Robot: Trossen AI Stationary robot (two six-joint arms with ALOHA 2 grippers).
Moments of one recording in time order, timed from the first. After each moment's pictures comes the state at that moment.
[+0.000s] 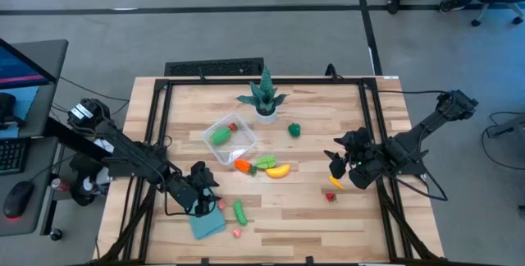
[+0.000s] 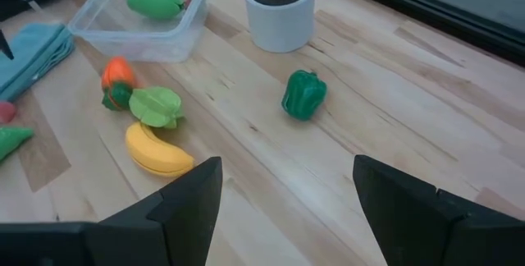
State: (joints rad) left arm -0.64 1.28 0.54 -0.10 -0.41 -0.81; right arm 0.61 1.01 0.76 -0.94 0.83 1.17
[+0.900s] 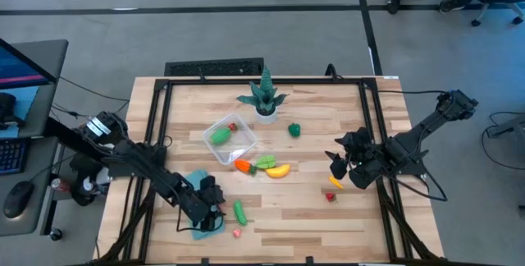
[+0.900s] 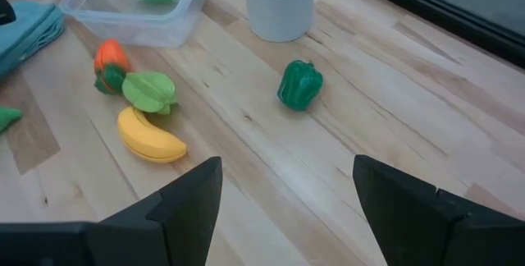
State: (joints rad) left arm -0.68 1.57 0.62 0.06 -0.32 -0.77; right arm 0.61 1.01 0.76 -0.97 0.81 1.15
